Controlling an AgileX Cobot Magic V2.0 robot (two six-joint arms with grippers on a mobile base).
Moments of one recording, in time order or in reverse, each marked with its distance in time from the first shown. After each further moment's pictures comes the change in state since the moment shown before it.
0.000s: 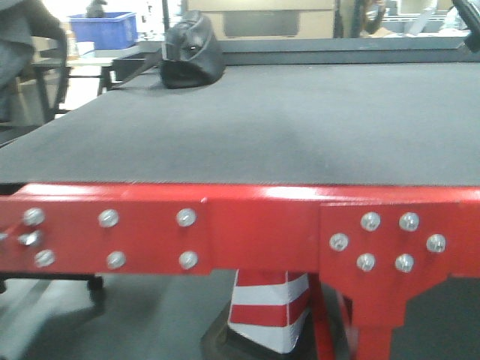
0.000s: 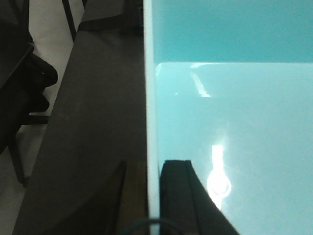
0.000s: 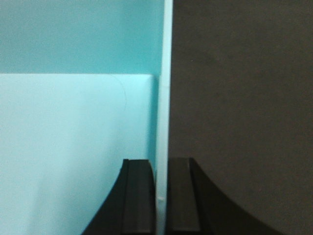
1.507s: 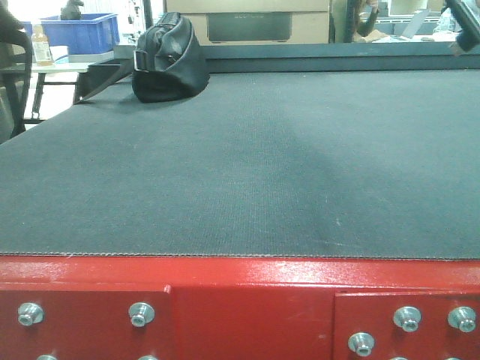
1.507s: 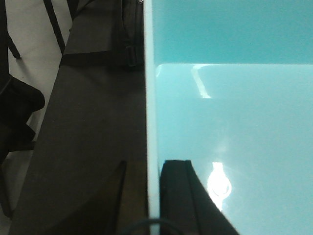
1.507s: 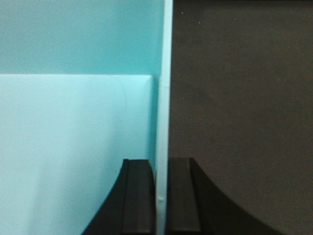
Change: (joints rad) left arm 0.000 0.000 0.000 0.002 0.000 0.000; right arm 0.000 0.000 0.000 0.000 0.000 0.002
